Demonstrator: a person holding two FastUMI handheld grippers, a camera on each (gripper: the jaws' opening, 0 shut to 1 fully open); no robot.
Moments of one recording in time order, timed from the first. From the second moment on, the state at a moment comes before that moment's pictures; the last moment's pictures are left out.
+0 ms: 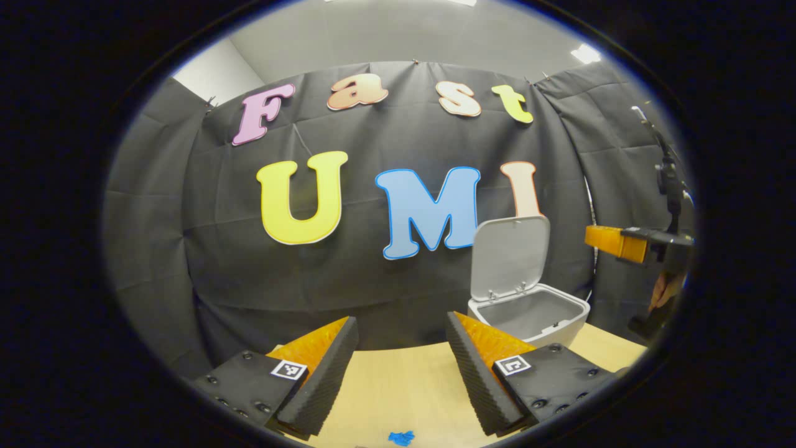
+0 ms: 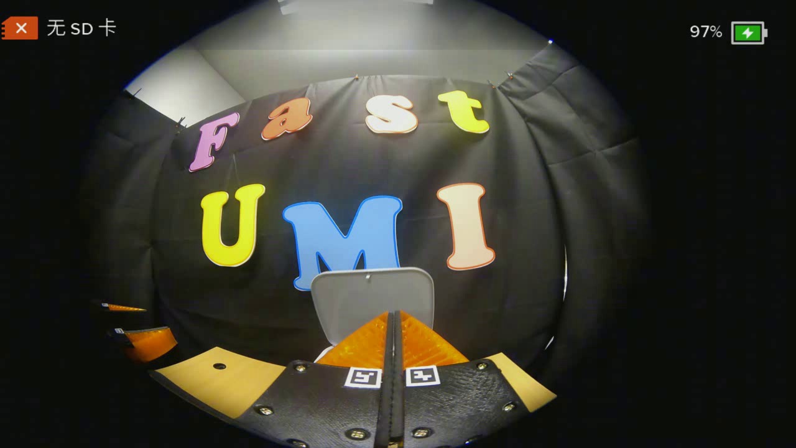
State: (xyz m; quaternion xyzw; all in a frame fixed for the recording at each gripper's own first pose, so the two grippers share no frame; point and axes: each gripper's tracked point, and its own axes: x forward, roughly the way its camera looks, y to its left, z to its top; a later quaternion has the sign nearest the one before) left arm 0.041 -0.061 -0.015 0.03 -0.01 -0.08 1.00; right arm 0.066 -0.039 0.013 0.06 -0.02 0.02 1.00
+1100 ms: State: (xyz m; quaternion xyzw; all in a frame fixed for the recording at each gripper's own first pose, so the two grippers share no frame) left arm 0.043 -0.044 -0.092 0.05 0.05 -0.09 0.99; right arm 0.062 -0.014 -0.007 0.00 -0.03 0.03 1.00
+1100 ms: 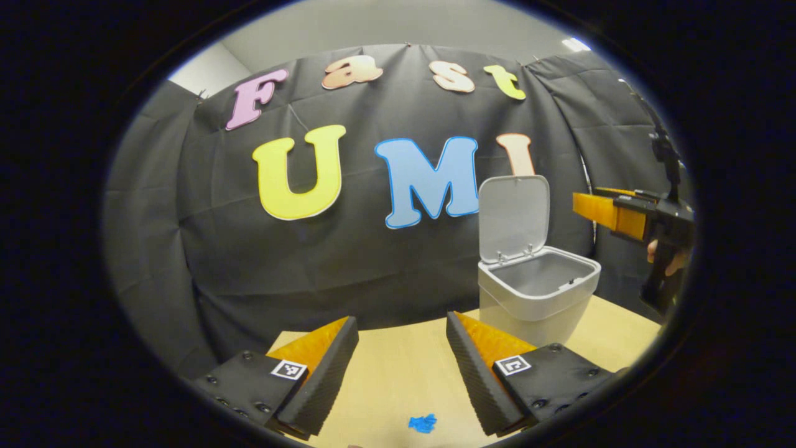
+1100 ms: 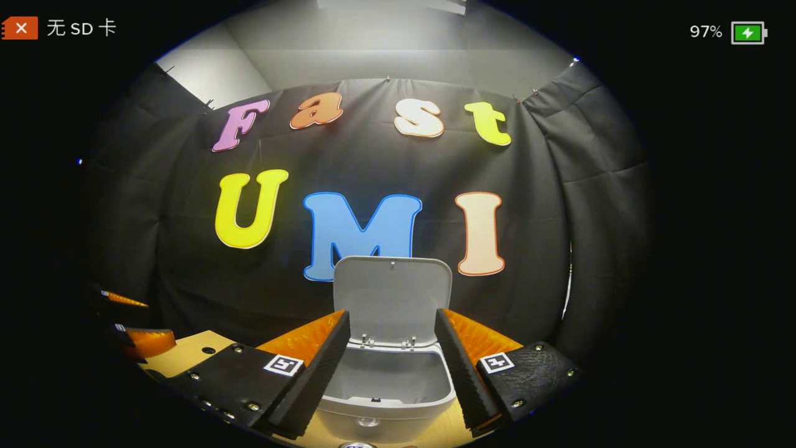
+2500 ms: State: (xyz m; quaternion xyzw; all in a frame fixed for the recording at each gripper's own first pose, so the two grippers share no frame) left arm 0.052 -0.043 -0.445 0.03 0.30 -0.08 0.95; right arm 0.076 -0.064 -0.006 0.04 0.00 -0.01 1.00
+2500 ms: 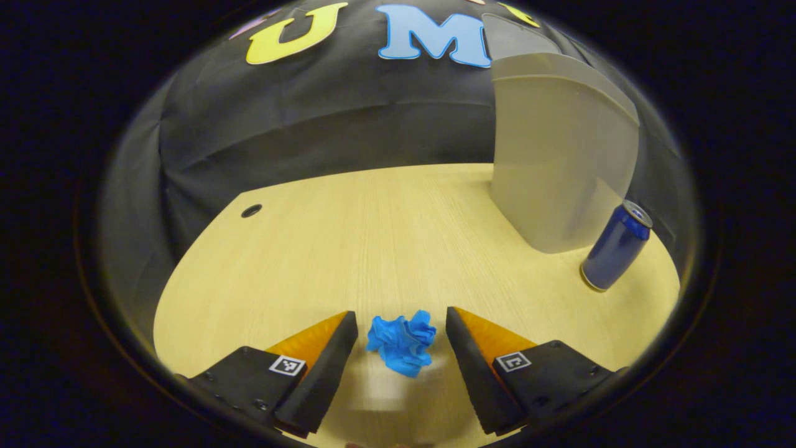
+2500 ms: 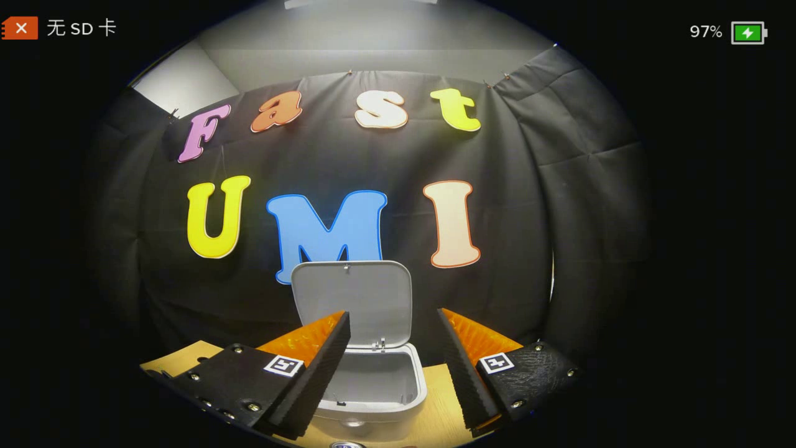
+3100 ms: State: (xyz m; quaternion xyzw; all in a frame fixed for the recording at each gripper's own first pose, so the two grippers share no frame) left arm 0.057 -0.045 -0.409 0.03 0.27 -0.04 0.96; right arm 0.065 -0.070 0.003 0.02 -0.01 0.00 1.00
